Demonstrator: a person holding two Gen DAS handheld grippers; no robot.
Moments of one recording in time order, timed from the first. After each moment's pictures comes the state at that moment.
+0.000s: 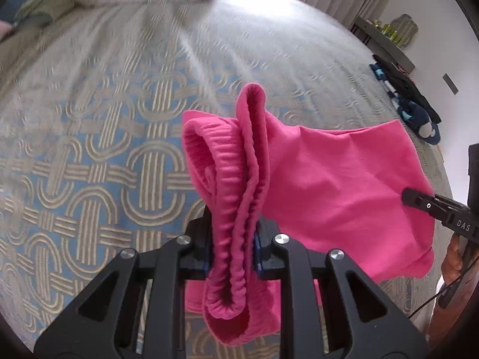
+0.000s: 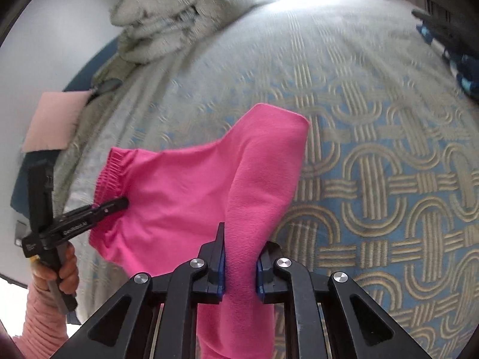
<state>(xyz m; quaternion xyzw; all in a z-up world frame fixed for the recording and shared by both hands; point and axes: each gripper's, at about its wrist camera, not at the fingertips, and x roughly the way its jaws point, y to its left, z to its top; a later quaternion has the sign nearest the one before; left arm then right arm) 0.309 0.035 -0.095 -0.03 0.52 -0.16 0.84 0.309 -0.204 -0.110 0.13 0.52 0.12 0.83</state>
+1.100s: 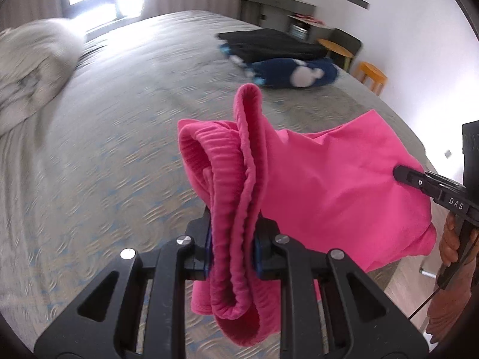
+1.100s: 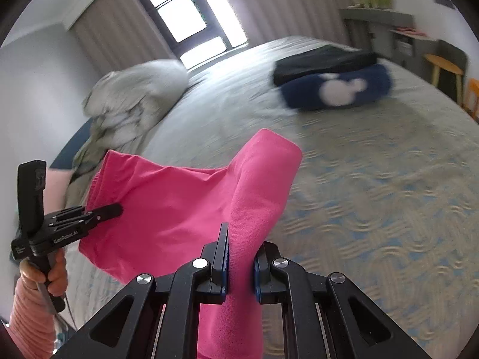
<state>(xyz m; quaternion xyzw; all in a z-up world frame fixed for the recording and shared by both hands) 0.223 -0.245 -0.004 0.13 0.45 -0.34 0.81 0.115 -0.422 -0.031 0.22 0.39 -0.04 0.89</state>
